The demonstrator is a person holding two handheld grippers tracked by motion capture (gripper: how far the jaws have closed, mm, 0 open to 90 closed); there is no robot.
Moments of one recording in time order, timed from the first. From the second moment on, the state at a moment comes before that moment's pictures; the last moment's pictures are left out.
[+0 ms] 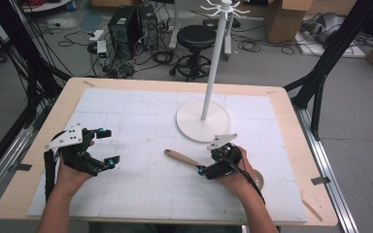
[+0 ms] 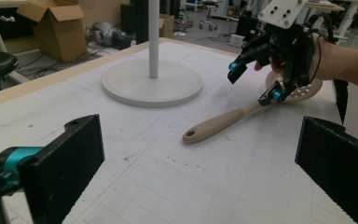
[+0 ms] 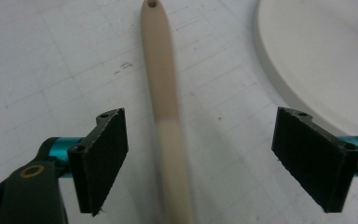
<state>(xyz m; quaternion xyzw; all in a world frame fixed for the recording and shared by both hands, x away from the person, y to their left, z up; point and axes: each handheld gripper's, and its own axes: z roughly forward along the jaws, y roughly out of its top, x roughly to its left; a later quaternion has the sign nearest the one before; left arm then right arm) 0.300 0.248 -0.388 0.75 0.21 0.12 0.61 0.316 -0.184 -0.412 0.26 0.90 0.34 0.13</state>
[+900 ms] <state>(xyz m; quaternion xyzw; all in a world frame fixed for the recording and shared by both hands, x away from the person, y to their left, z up) 0.299 0.252 -0.388 0.75 0.21 0.13 0.61 0.324 -0.164 -0.426 0.24 0.93 0.27 0.09</state>
